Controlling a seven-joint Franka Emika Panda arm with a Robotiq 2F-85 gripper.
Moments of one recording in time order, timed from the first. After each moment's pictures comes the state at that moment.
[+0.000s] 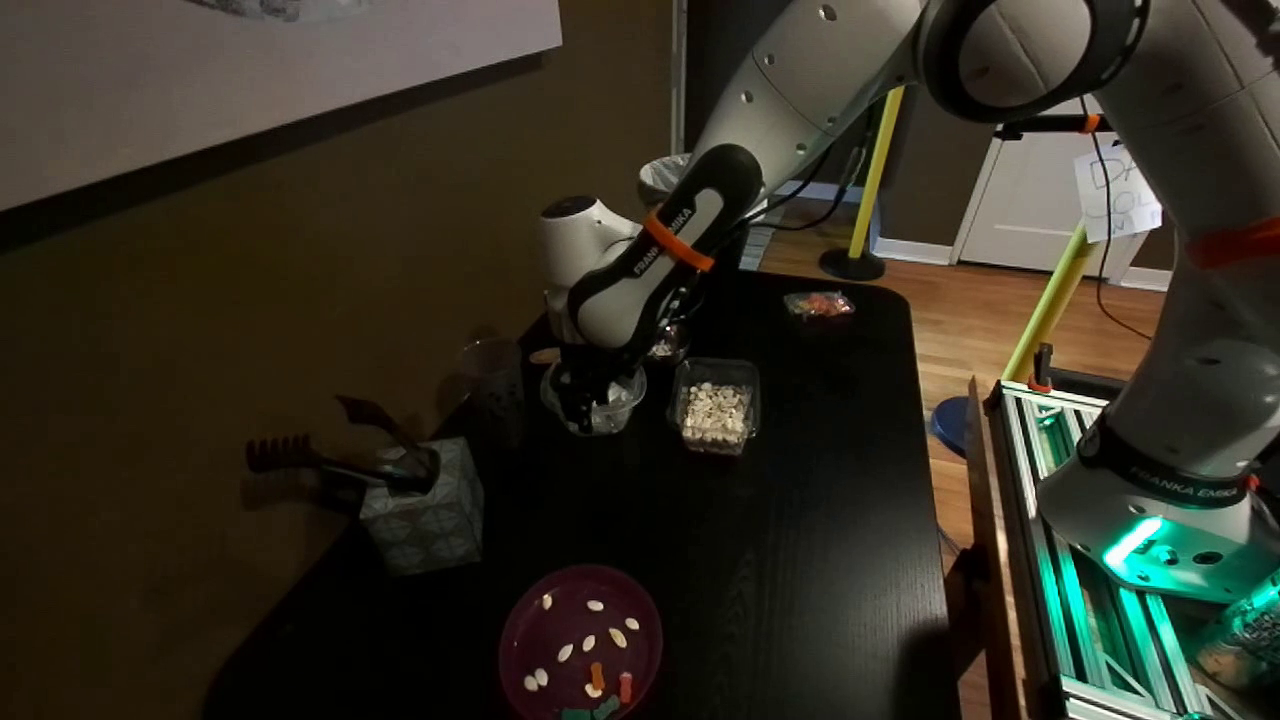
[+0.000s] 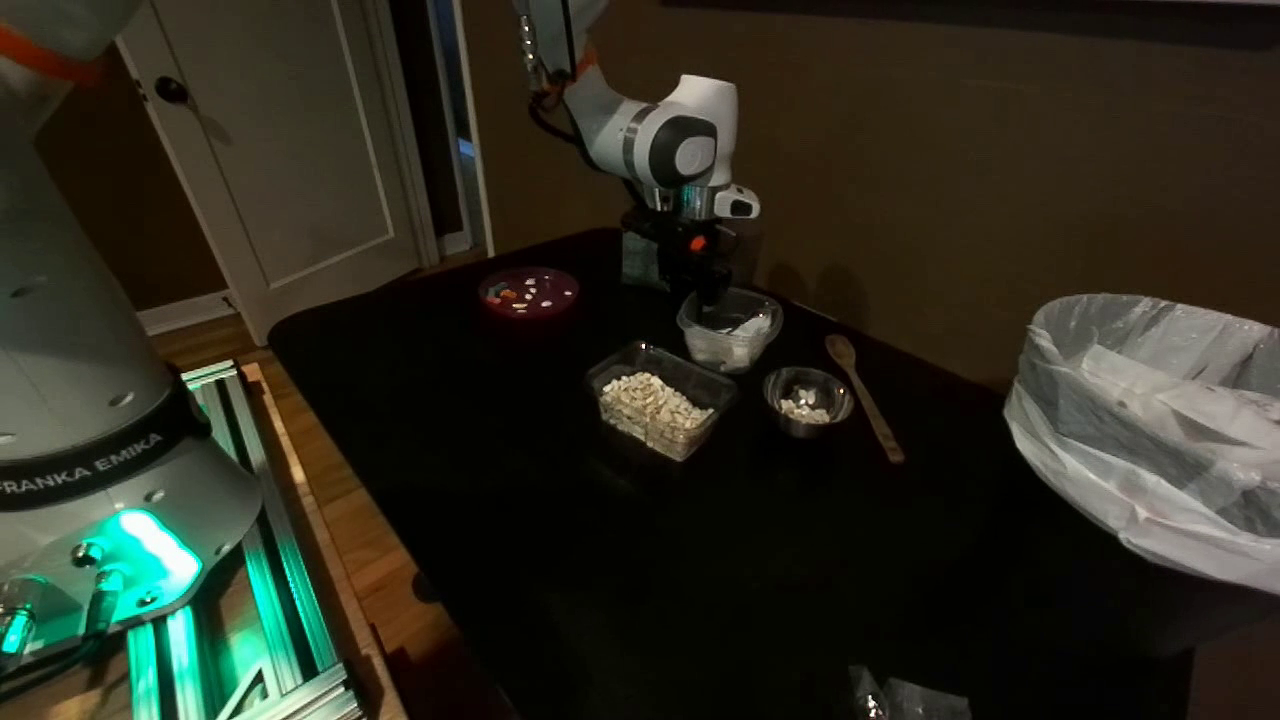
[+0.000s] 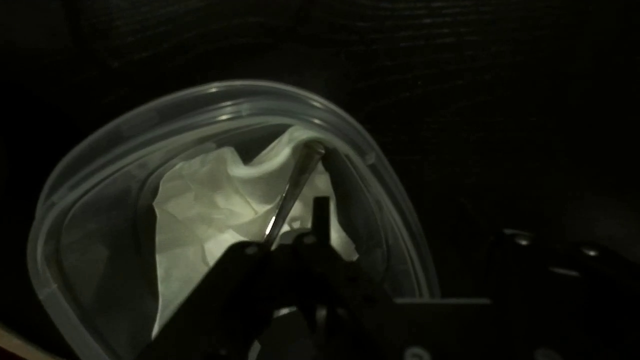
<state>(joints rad) 0.07 0.78 -0.02 -1.69 -0.03 2.48 0.03</state>
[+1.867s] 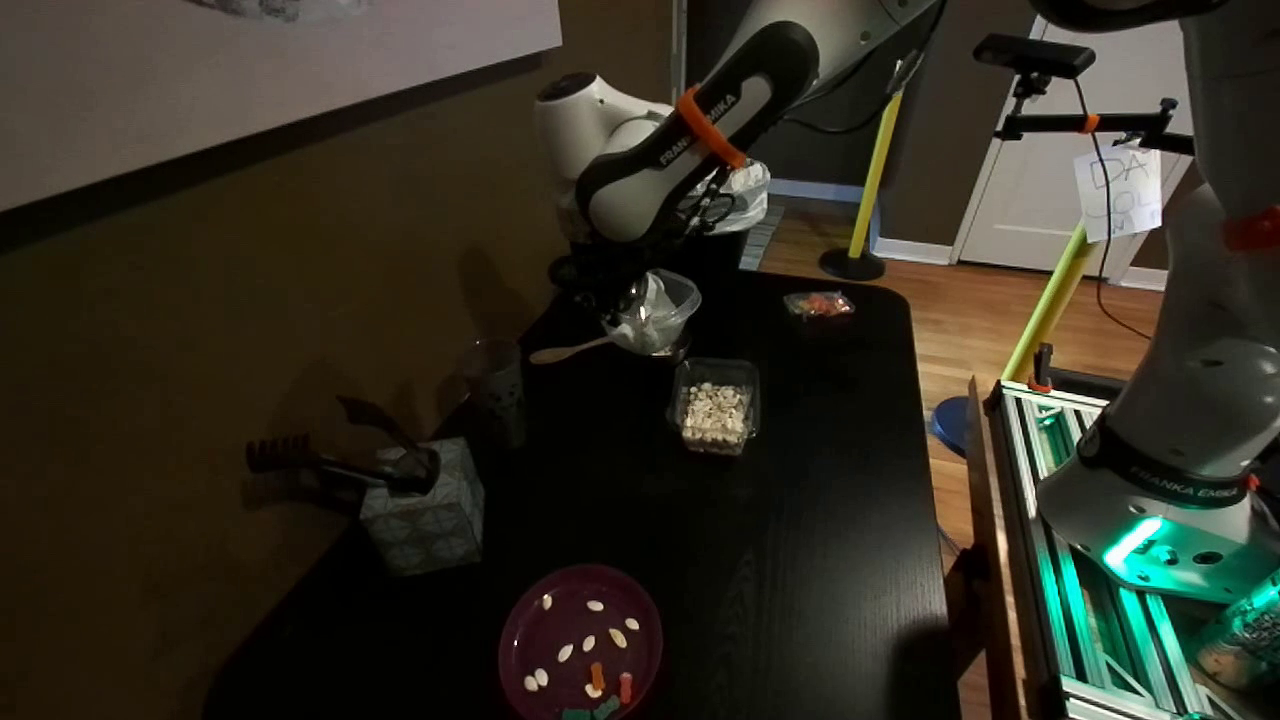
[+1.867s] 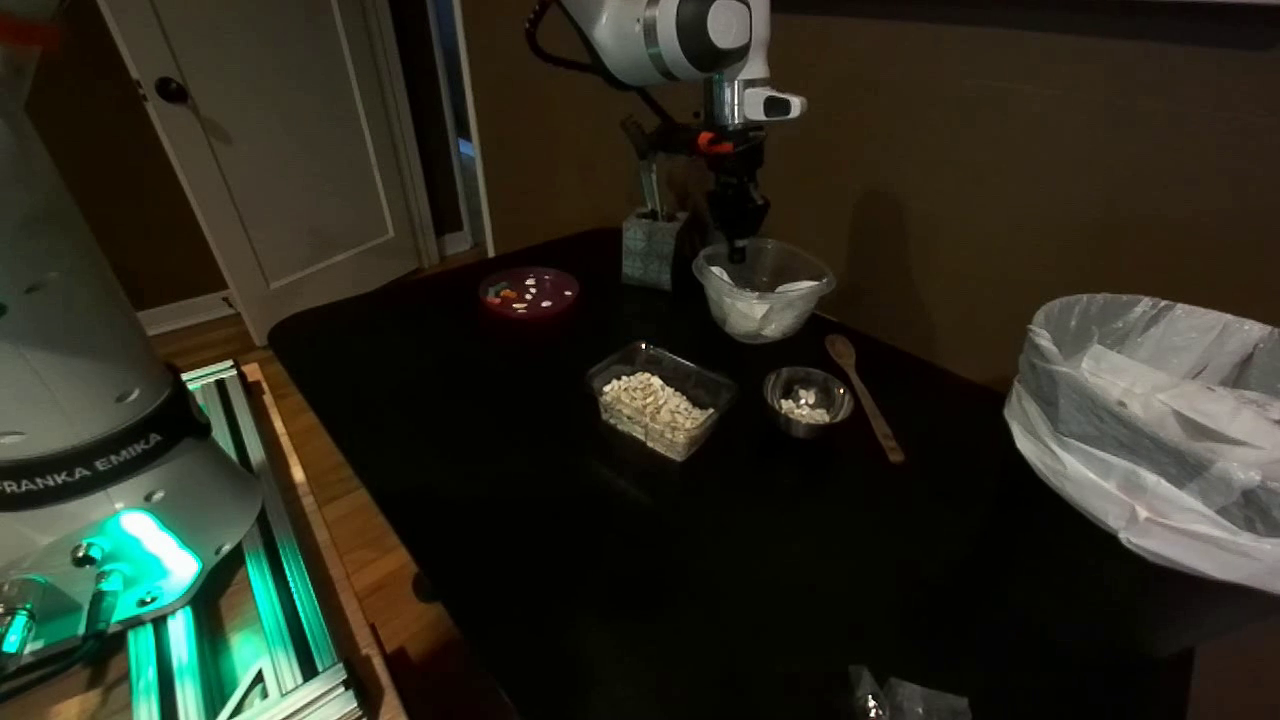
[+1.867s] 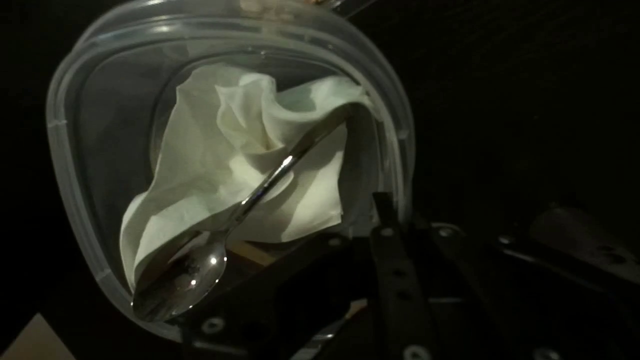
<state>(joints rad) 0.15 0.54 -0.18 -1.74 -0.17 2.27 0.40</state>
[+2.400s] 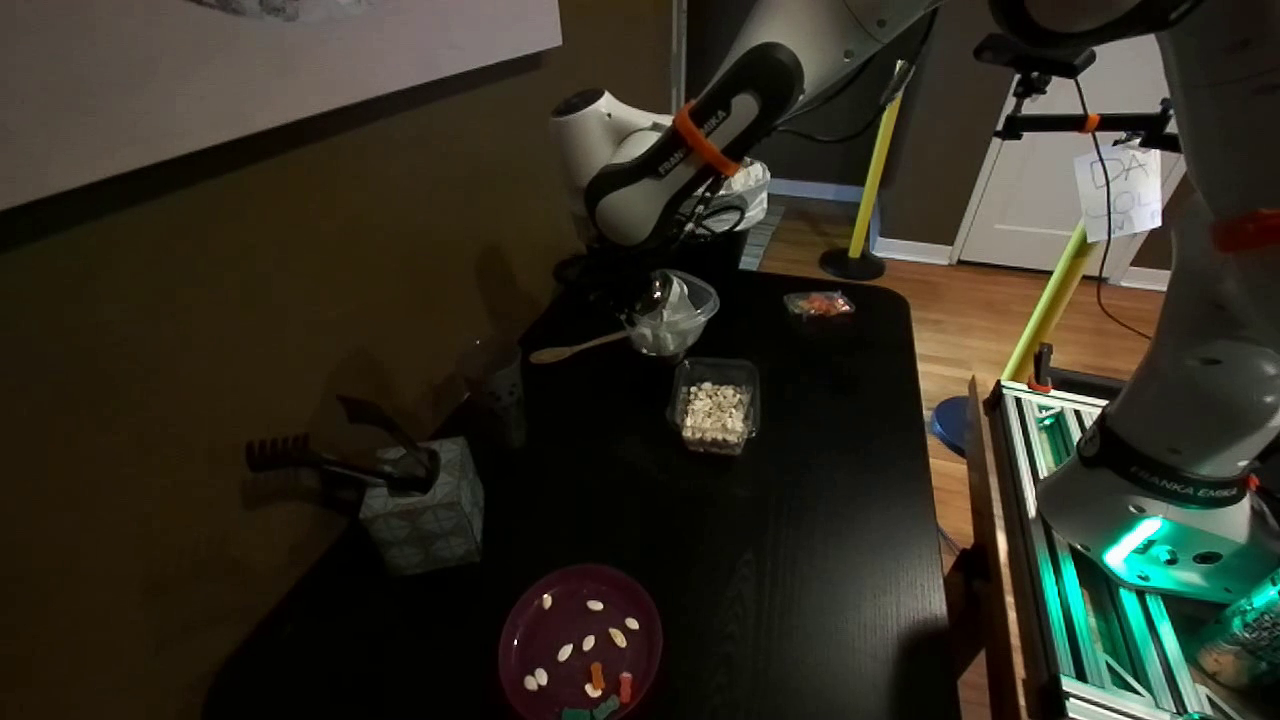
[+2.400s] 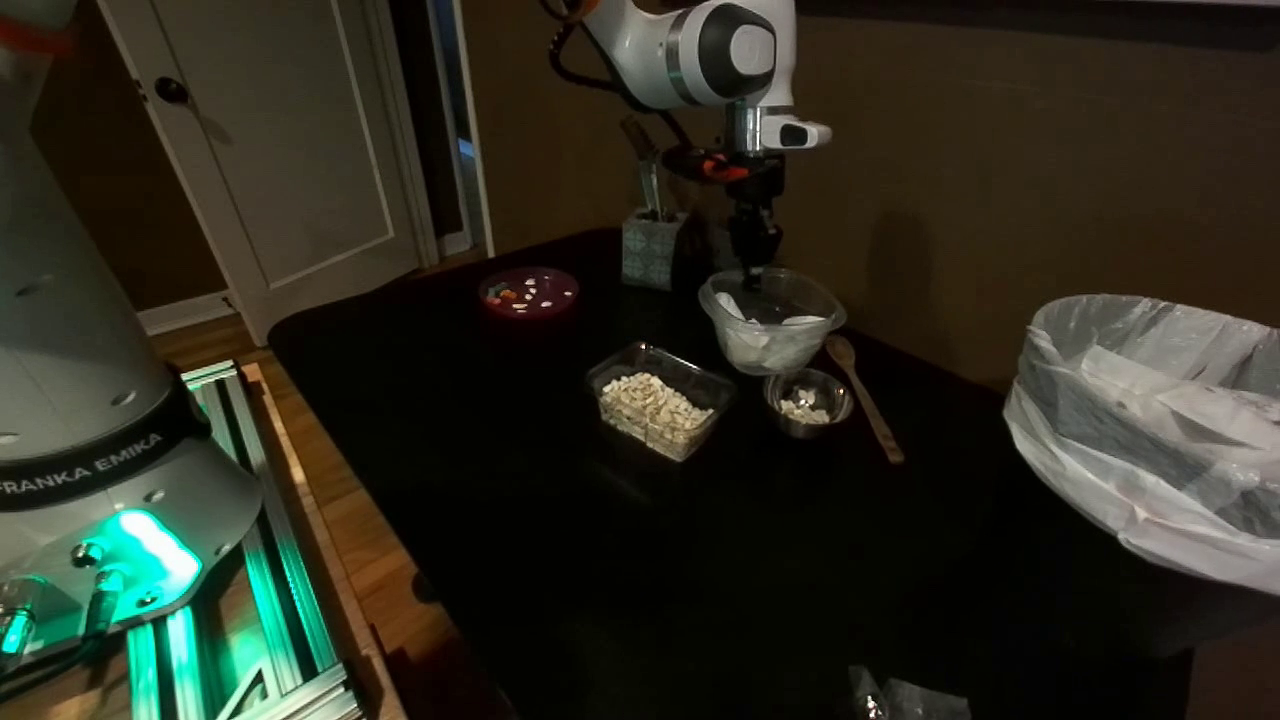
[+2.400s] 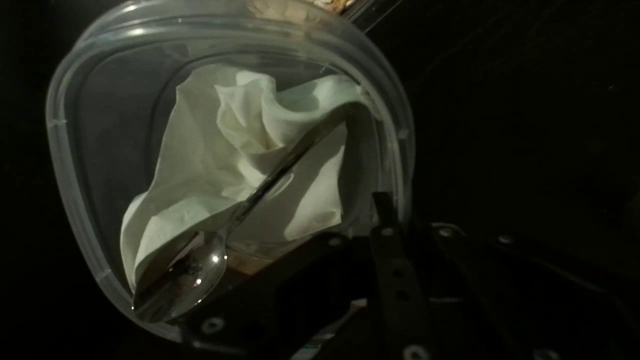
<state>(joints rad) 0.10 0.59 -0.19 -1.71 -0.16 2.26 0.52</state>
